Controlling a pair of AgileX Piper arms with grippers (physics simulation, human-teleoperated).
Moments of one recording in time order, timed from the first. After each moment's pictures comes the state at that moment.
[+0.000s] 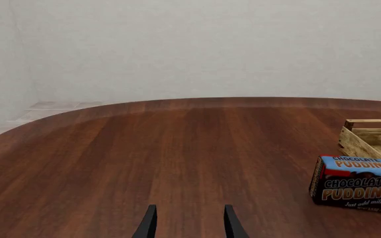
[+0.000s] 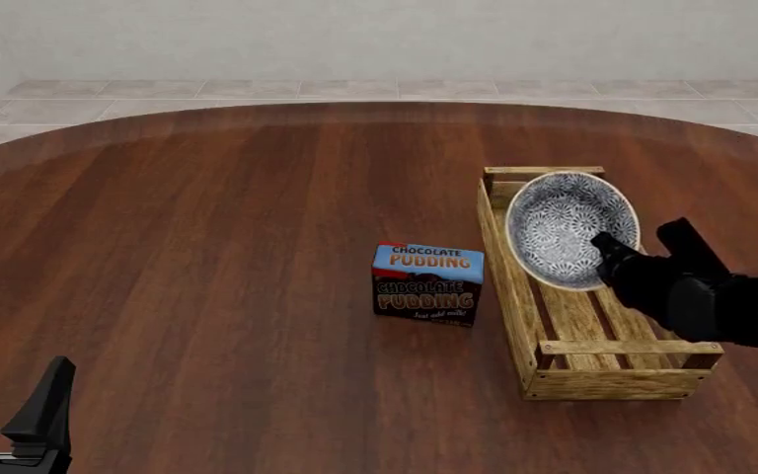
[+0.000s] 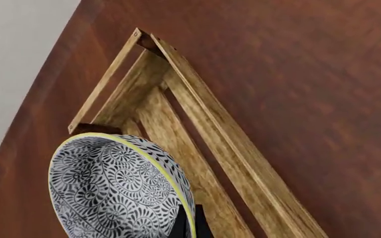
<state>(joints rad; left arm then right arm) 0.00 0.00 0.00 0.00 0.00 -0.05 1.67 -0.72 -0.22 0.84</state>
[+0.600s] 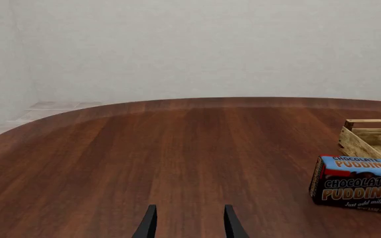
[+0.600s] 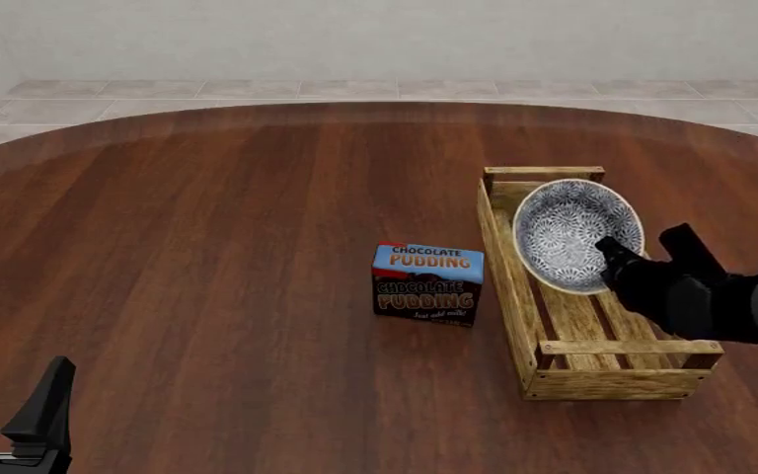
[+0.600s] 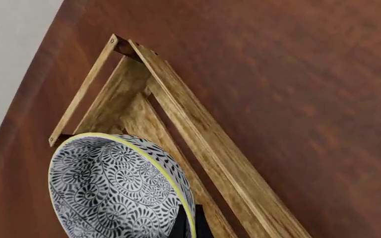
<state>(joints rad) 0.00 0.00 0.00 0.00 0.00 -0.09 1.73 -0.74 -0.22 0.85</state>
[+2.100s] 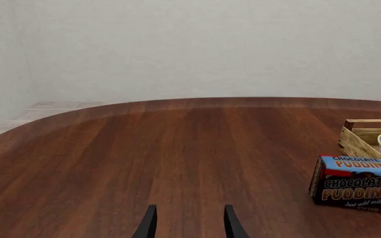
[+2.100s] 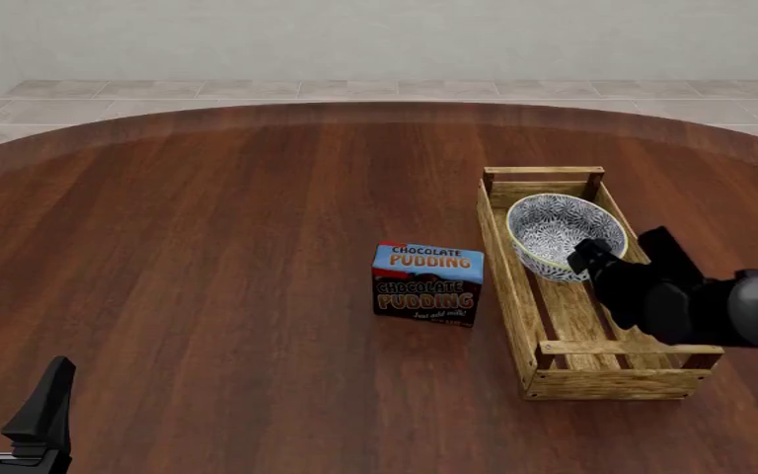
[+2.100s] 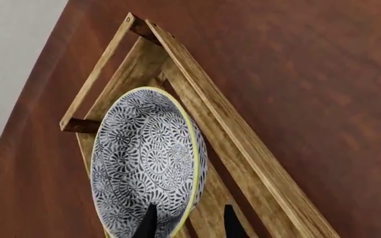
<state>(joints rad) 0.00 0.00 0.00 0.00 0.00 -0.02 1.75 -0.73 -0.28 0.86</state>
